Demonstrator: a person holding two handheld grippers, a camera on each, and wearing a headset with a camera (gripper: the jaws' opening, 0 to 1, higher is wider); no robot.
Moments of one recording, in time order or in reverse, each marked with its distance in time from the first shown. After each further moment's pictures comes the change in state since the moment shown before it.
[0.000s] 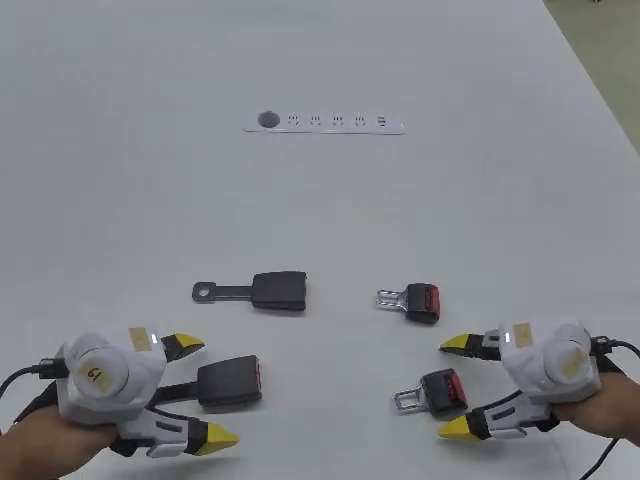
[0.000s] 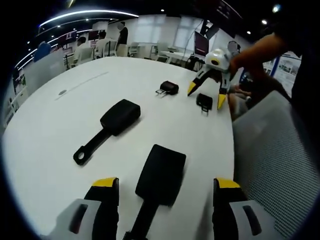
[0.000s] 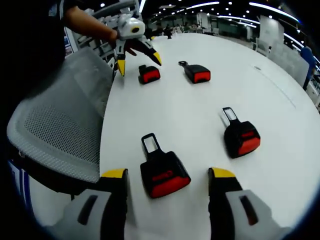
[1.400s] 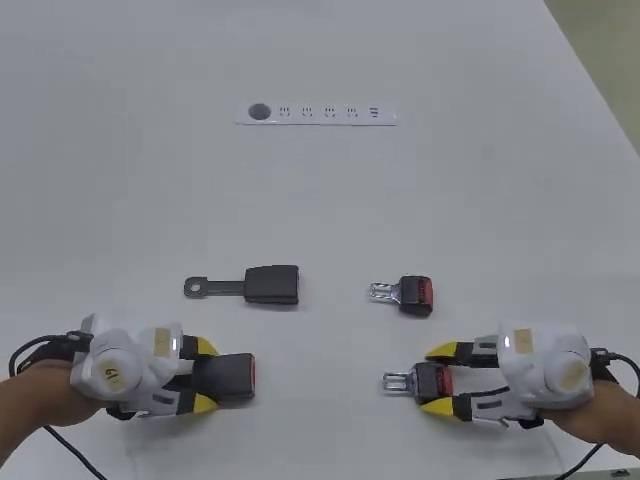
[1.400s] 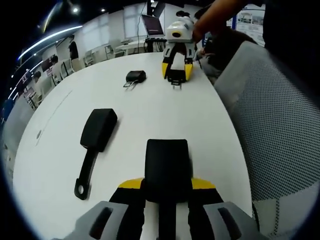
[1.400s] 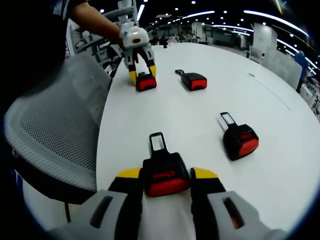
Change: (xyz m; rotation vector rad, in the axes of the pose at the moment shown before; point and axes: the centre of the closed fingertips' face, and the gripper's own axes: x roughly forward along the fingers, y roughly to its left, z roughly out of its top) left arm 0.013 0.007 -0.008 0.410 0.136 -0.114; right arm 0.005 0.001 0.006 0.016 -0.102 -0.066
